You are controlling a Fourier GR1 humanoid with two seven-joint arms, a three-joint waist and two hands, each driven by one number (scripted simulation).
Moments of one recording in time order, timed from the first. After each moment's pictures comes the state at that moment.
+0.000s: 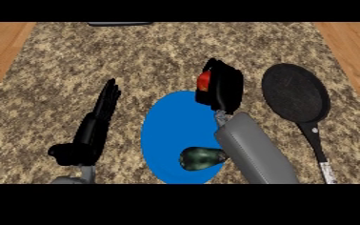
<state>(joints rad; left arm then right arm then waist) -0.02 0.12 -0.19 -1.57 0.07 0.12 -0.11 -0.60 -0.01 0.42 -1.14 1.13 -0.41 0.82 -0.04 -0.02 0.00</state>
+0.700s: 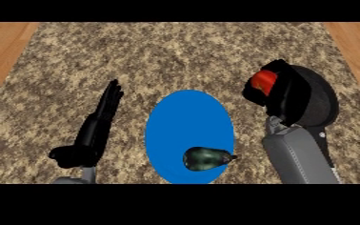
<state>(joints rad) -0.01 0.11 -0.19 -1.57 0.06 0.09 -0.13 -0.37 -0.14 0.20 -1.45 1.16 -0.51 0.86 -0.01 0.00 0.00</state>
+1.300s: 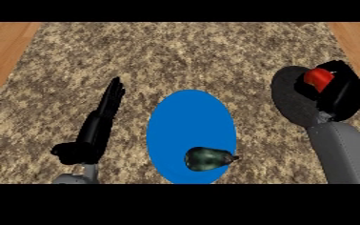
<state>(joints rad) -0.03 0.10 -0.19 -1.57 0.05 0.08 -0.11 -0.38 -0.32 -0.05 -1.13 1.02 -0.84 0.54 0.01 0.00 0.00</state>
